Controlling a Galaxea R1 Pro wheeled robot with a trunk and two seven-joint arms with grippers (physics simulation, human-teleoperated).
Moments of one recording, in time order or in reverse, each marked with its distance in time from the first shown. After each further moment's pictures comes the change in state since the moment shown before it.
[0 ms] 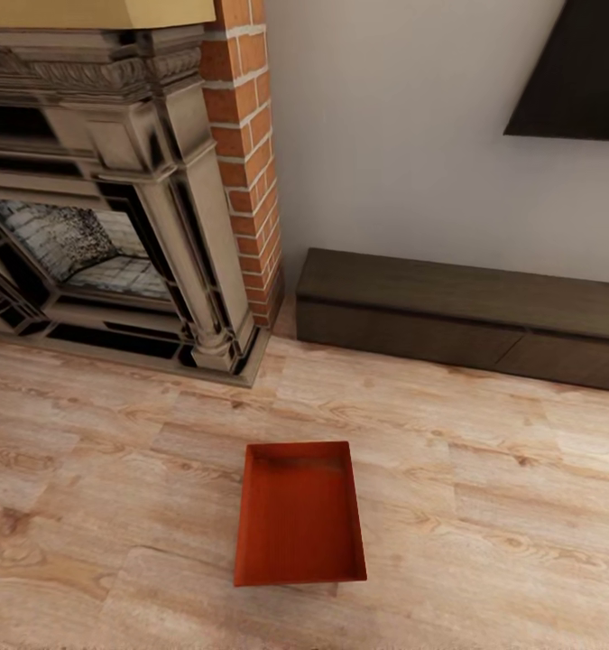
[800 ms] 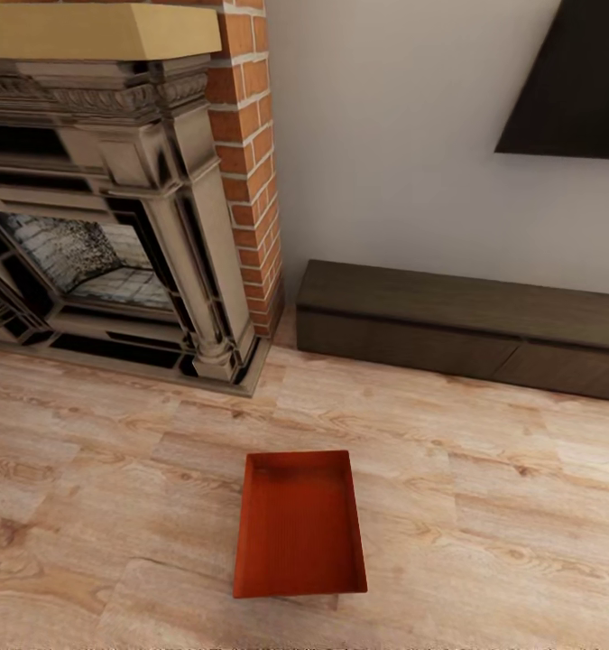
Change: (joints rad) left arm 0.000 0.000 0.000 0.000 0.000 0.000 0.000; right arm 0.000 0.000 0.001 0.000 -0.001 0.000 0.001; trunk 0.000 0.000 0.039
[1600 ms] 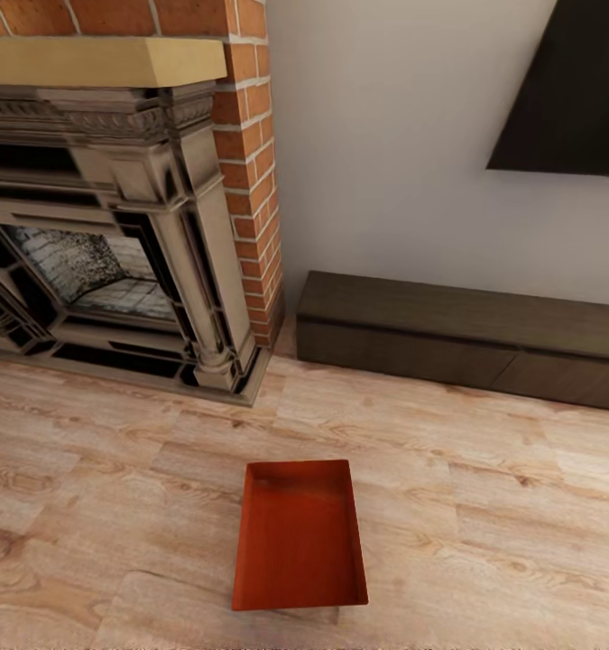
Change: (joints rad) left arm 0.000 0.000 0.000 0.000 0.000 0.000 0.000; right arm 0.000 0.000 0.000 0.000 0.000 0.000 0.000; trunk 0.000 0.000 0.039
